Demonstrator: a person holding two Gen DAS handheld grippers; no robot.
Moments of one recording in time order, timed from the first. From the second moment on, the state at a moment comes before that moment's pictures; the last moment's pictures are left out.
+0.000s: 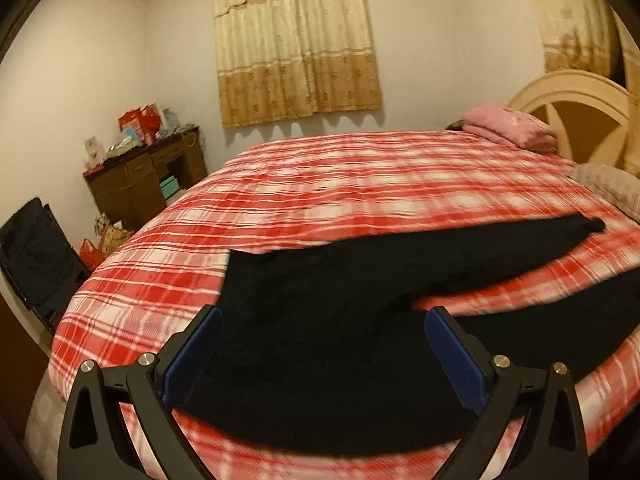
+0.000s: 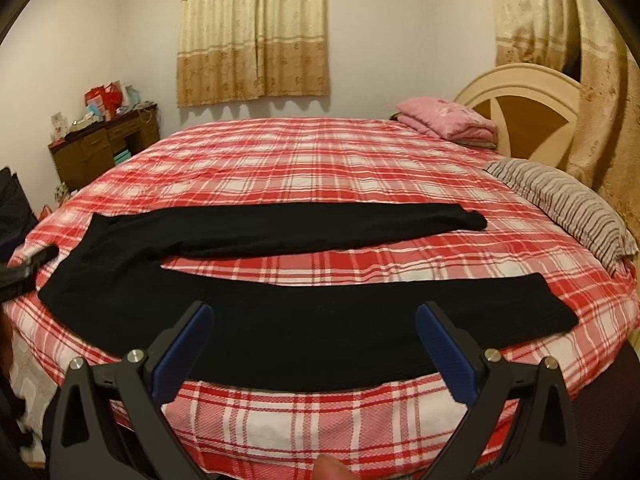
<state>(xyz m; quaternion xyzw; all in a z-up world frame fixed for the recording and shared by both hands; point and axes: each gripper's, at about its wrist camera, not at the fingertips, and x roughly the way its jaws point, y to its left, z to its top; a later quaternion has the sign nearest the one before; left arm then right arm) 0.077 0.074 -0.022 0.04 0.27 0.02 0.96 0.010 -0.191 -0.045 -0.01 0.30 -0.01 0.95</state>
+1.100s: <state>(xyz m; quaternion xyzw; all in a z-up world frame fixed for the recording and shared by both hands) 0.324 0.222 -0.125 -0.03 0.46 -0.05 0.89 0.110 -0.262 -0.086 -0.01 0.38 -0.03 0.92</state>
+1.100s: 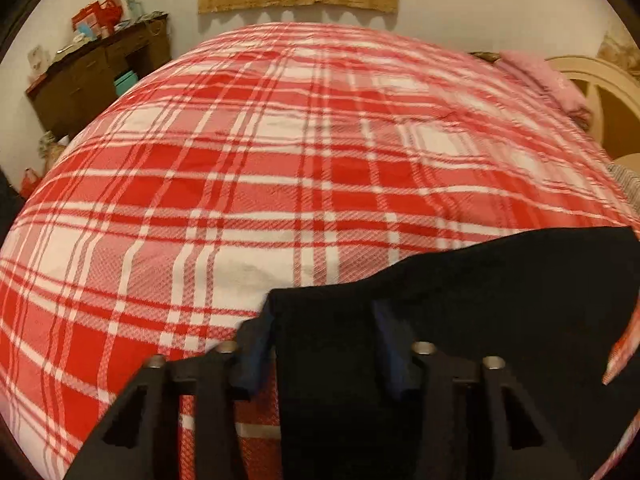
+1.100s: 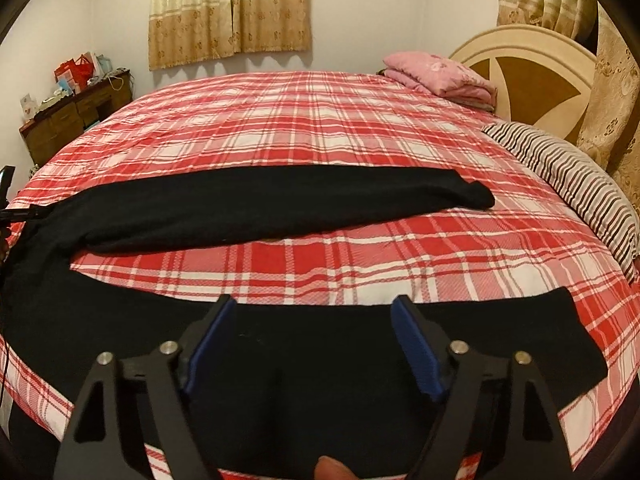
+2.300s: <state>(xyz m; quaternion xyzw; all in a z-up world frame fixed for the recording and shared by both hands) 0.329 0.209 -0.133 0.01 0.45 -0.09 0.89 0.367 -0.512 -0.135 0.09 0.50 -0.04 0.86</state>
